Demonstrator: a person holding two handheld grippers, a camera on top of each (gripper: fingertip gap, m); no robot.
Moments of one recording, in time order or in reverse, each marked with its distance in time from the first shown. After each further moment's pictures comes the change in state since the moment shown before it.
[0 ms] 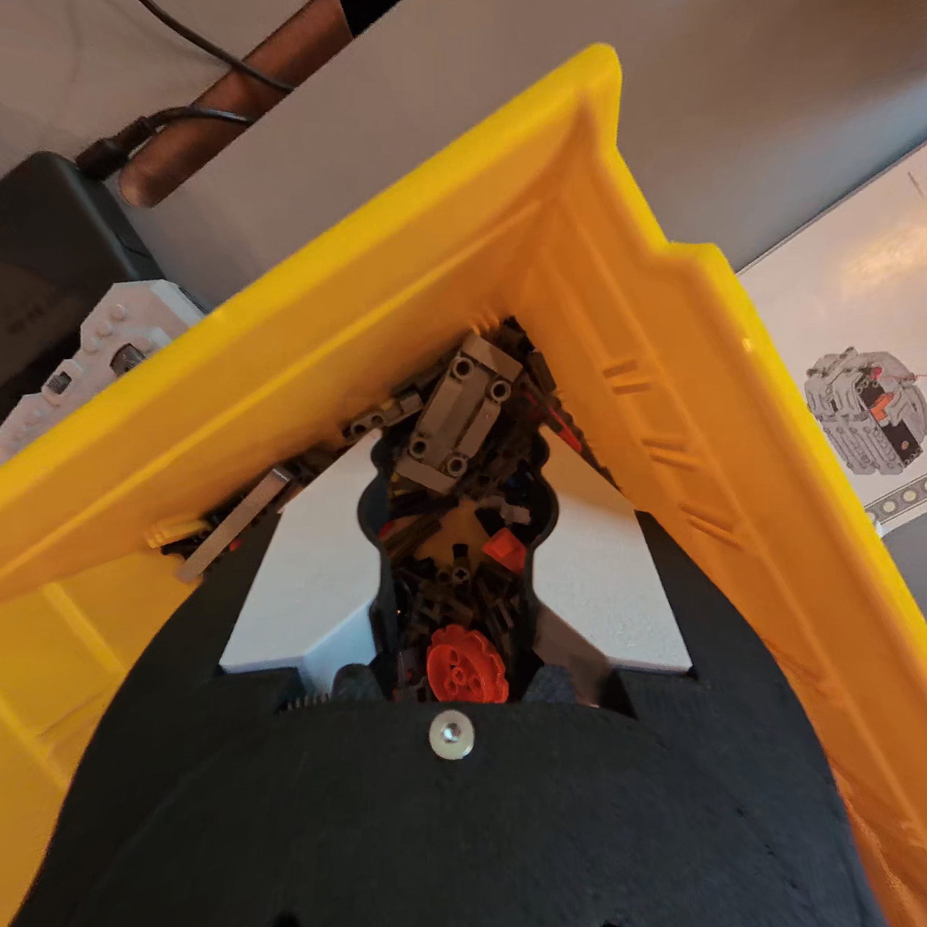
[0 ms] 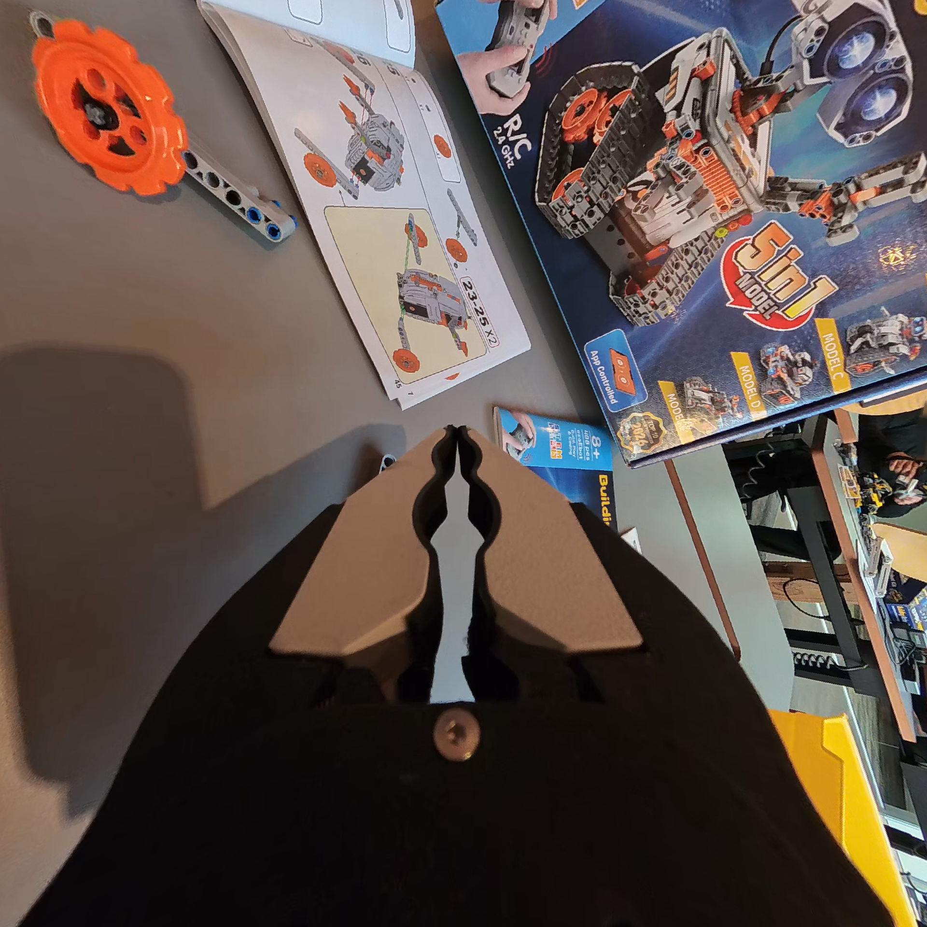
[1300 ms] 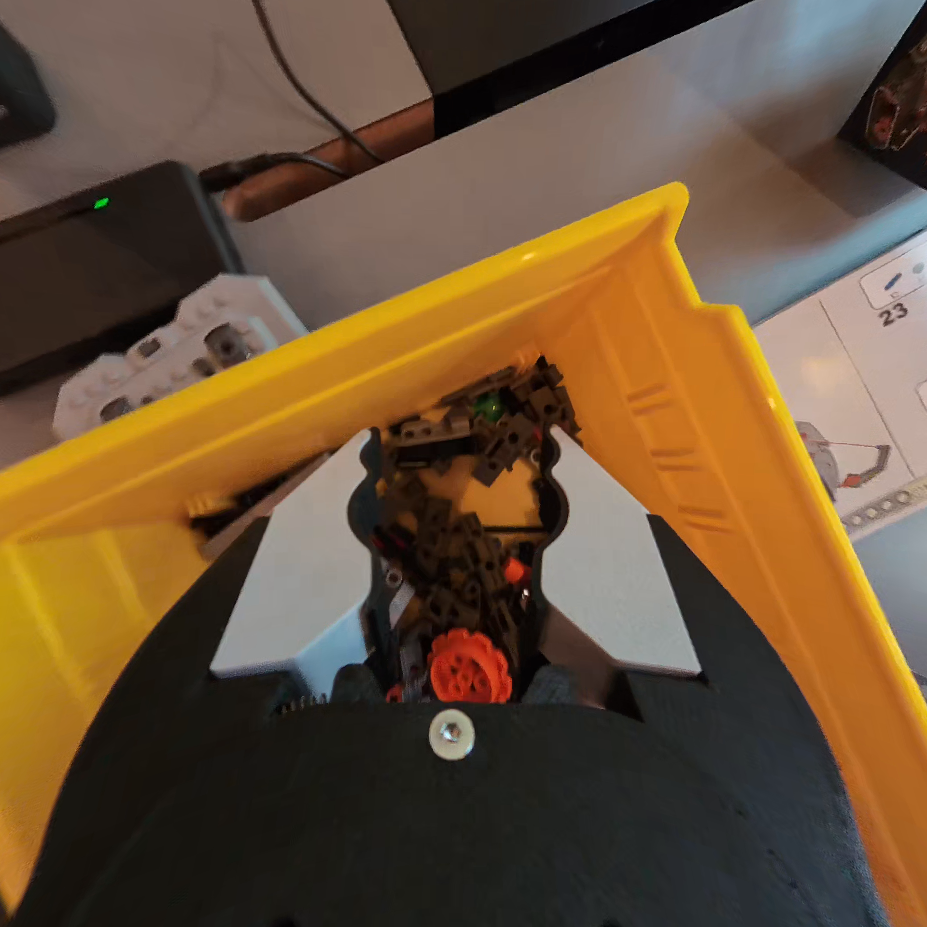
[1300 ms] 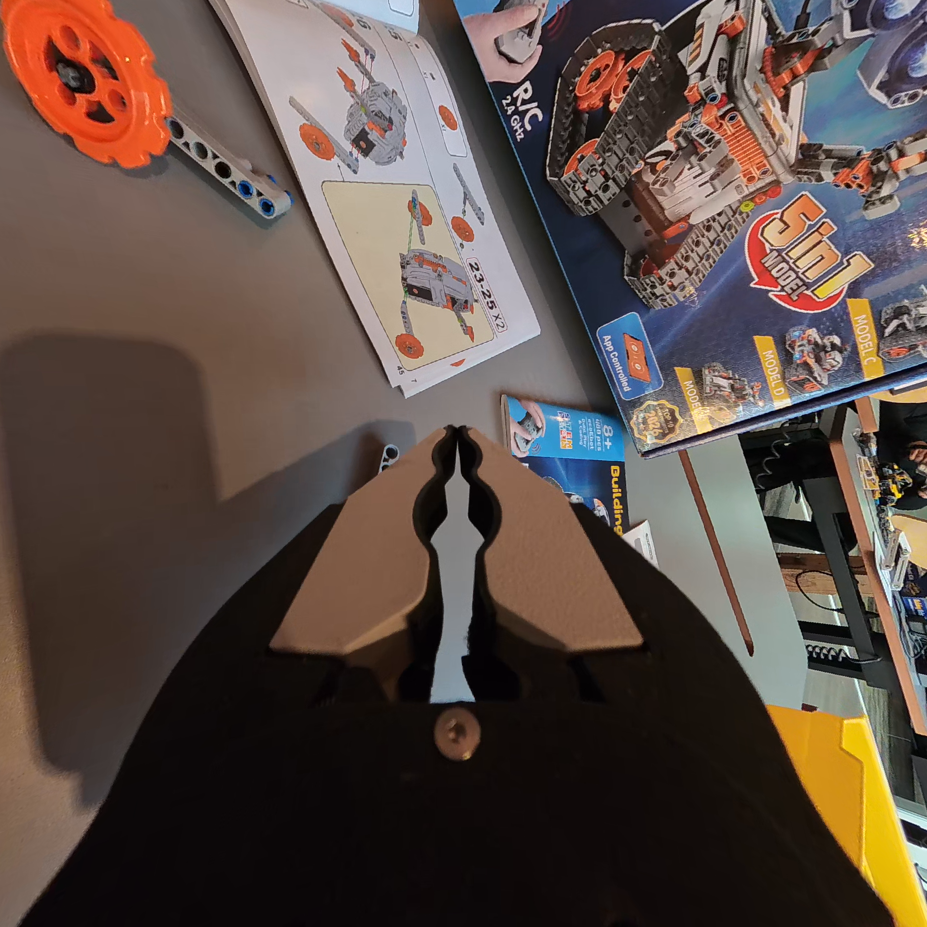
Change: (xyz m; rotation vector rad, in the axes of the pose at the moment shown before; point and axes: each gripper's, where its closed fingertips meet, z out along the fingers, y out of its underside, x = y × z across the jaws) left arm -0.020 -0.011 -0.023 0.147 0.053 -0.167; right arm -0.002 0.008 0.005 -0.027 -0.019 0.010
